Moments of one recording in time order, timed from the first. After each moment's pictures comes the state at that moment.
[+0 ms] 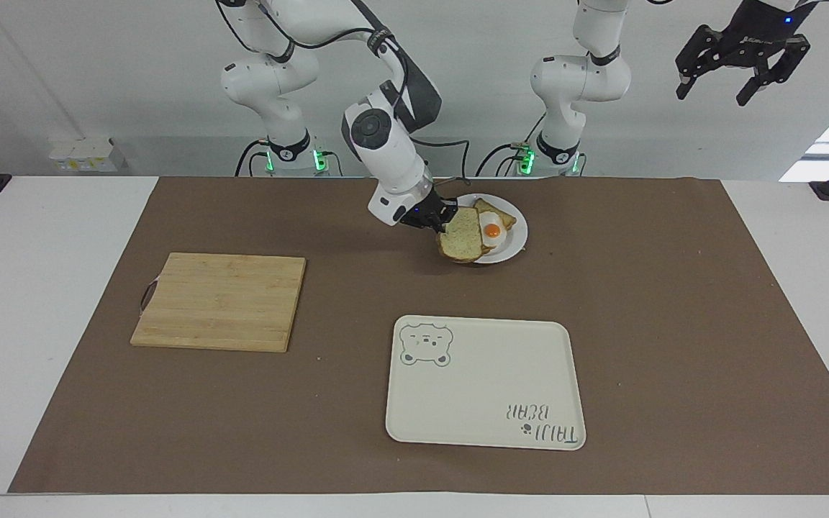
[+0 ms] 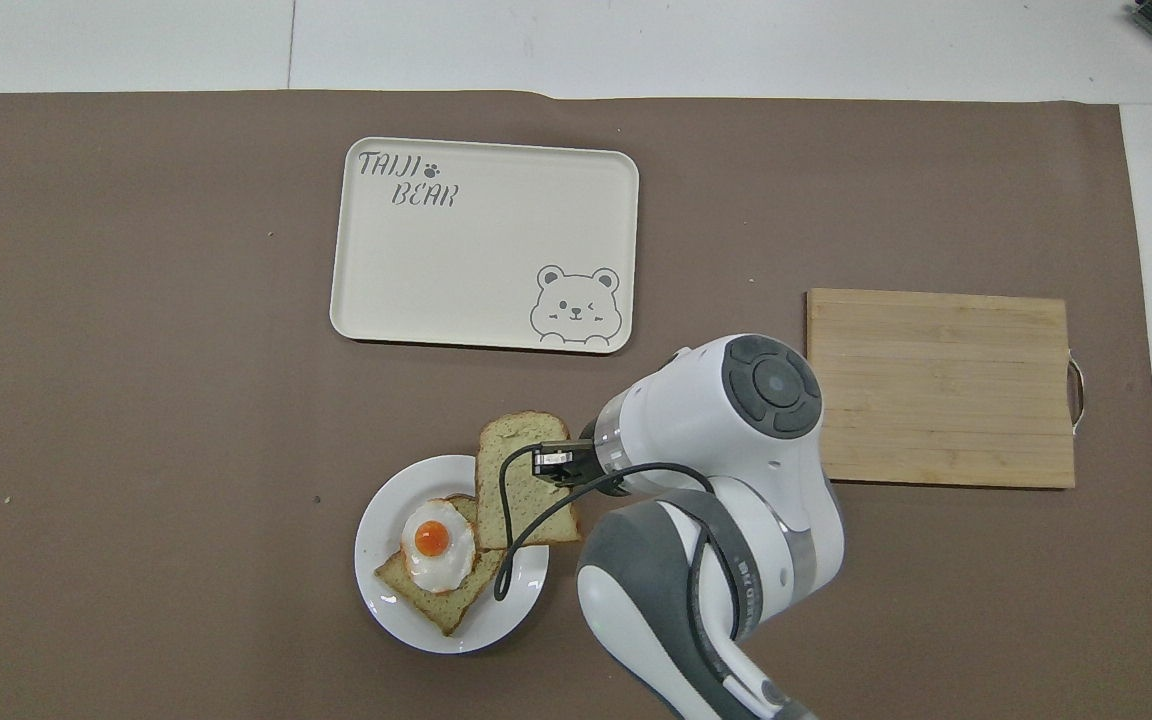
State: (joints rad) left arm -0.16 -0.05 0.12 -1.22 -0.02 1.14 0.13; right arm 0.57 0.18 0.10 -2.02 0.50 2.28 0.39
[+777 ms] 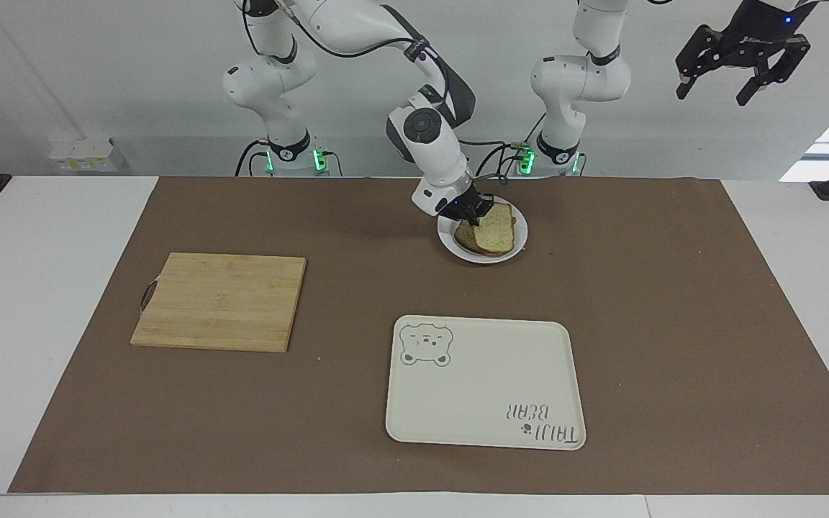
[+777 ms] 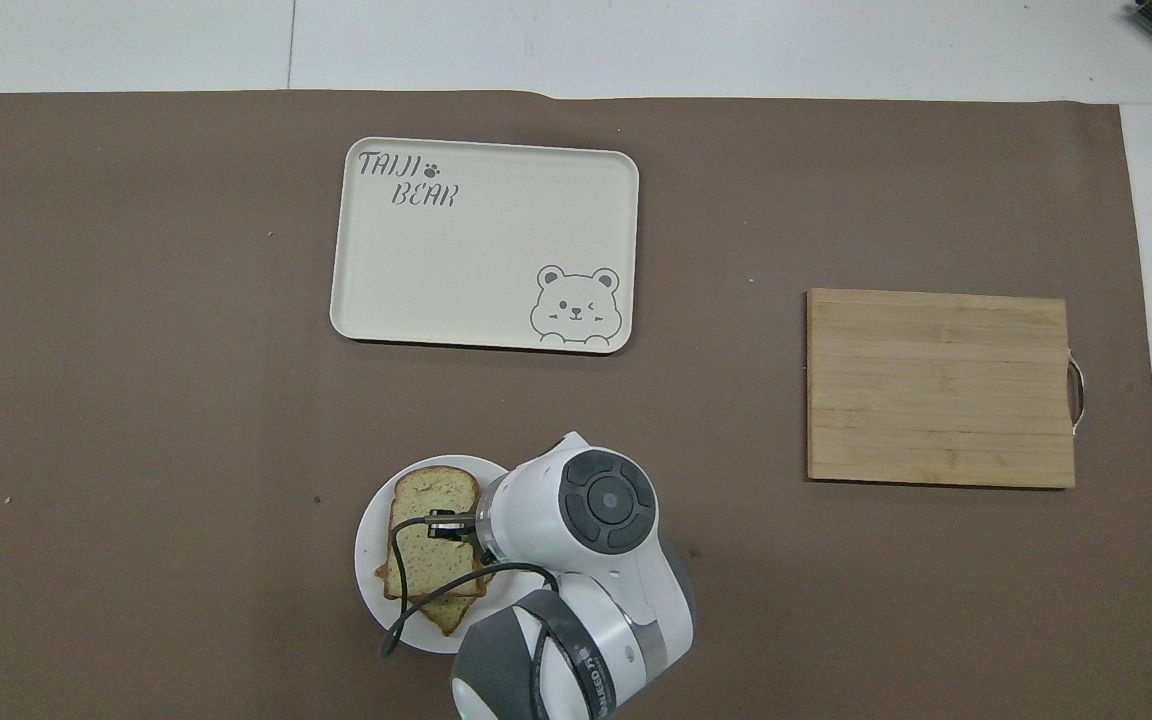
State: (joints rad) left arm -0.16 -0.05 0.12 -1.22 -0.02 1.14 0.13; right arm 0.72 0.24 0.10 -2.02 0.51 2.39 0.54
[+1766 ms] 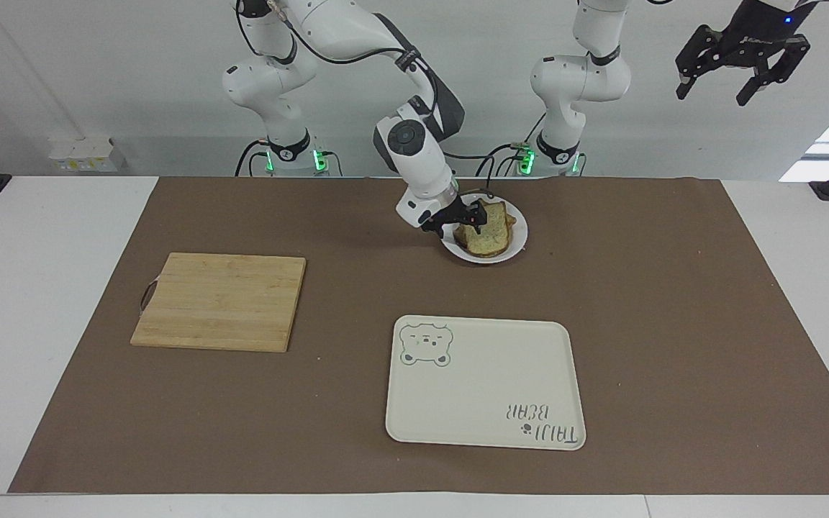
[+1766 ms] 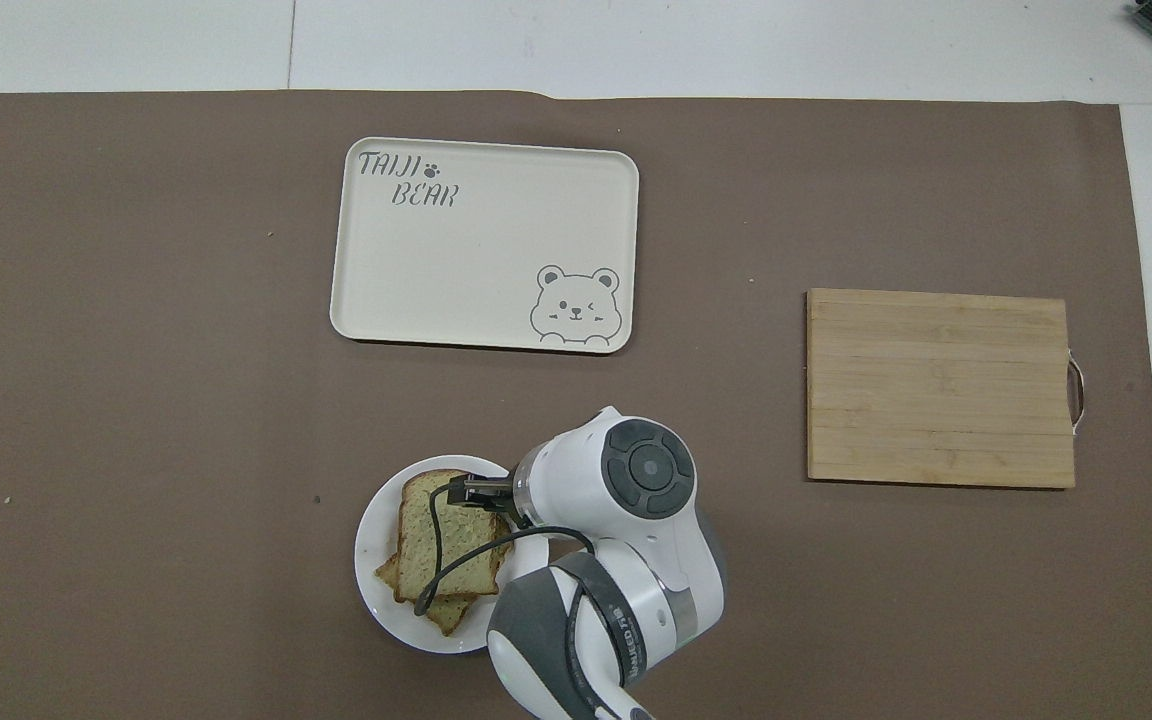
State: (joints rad) left arm -0.16 -0.05 0.12 -1.22 -0.02 1.14 0.13; right arm 0.66 0.24 0.08 -2.04 0.46 2.40 0.53
